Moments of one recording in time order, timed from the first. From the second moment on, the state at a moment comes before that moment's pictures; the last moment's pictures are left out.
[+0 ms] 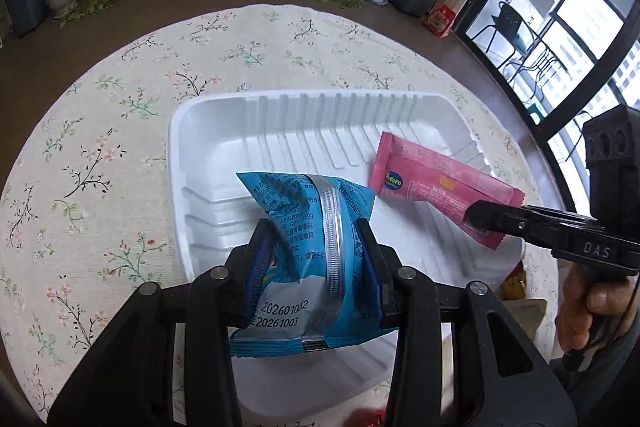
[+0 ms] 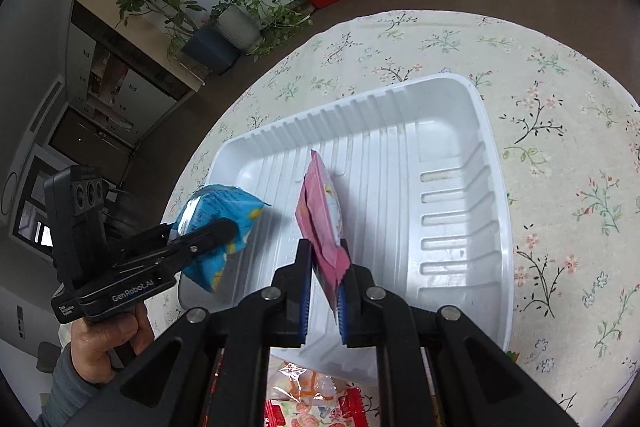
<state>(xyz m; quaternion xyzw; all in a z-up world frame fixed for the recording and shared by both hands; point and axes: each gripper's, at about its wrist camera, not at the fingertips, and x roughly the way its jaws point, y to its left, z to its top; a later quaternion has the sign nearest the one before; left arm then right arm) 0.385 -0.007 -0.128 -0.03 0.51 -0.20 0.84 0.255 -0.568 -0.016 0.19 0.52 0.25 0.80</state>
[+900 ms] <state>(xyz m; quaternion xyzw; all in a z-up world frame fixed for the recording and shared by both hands) 0.387 -0.010 -0.125 -0.05 0.50 -0.18 0.85 0.241 -0.561 -0.025 0.14 0.52 0.22 0.82</state>
